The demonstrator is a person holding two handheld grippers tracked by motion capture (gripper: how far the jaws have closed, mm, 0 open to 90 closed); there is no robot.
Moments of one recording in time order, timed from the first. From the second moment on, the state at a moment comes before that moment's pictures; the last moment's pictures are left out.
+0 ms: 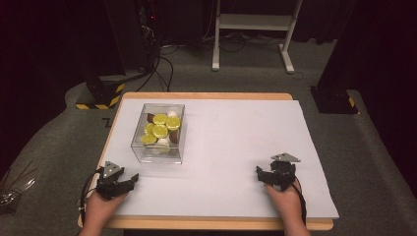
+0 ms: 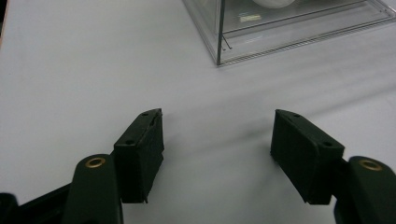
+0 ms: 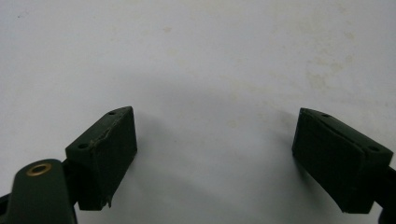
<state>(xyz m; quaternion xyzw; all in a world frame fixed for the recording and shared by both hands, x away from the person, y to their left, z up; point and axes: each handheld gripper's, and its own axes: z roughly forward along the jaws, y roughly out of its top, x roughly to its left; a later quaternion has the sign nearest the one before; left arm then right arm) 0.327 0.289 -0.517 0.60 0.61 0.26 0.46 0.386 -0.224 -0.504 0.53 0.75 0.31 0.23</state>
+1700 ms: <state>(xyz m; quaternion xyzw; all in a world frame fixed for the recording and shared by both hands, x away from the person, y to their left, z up) 0.324 0.227 -0.471 0.58 0.56 0.28 0.52 0.386 -0.224 -0.504 0.53 0.76 0.31 0.23</state>
